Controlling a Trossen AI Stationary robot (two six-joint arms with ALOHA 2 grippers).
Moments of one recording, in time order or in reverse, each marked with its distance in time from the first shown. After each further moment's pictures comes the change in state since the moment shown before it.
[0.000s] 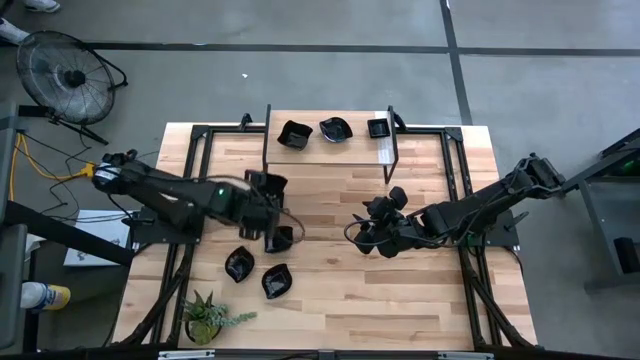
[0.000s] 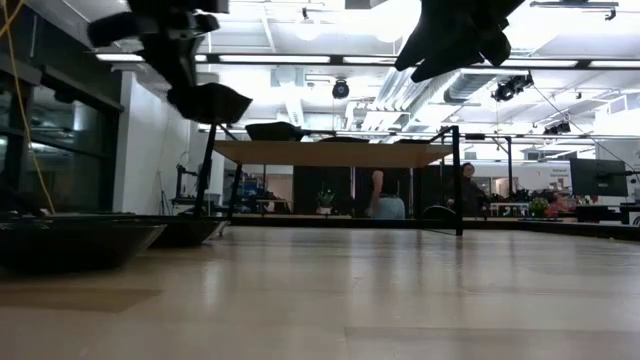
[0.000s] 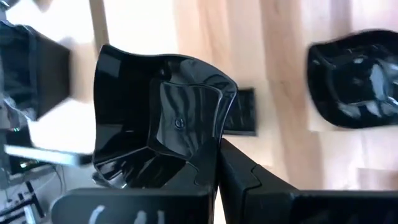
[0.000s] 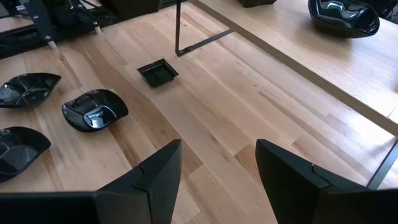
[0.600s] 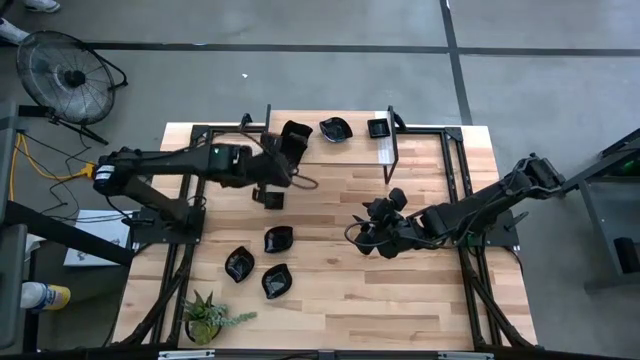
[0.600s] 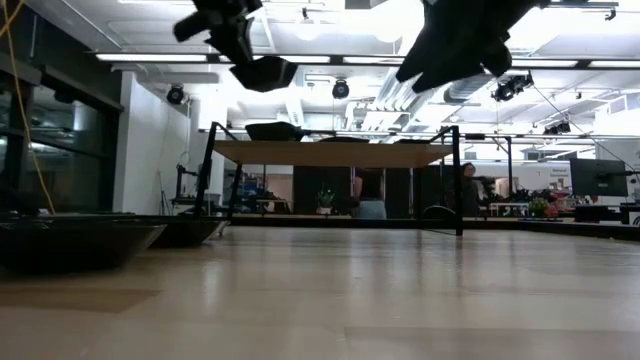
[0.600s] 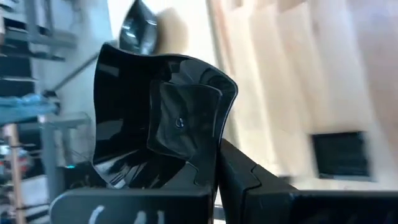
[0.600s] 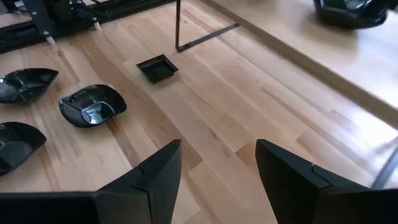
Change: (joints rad) left arm 0.288 0.000 0.179 0.198 0.024 0.528; right arm -0.001 0.000 -0.053 0.063 -0.001 -0.007
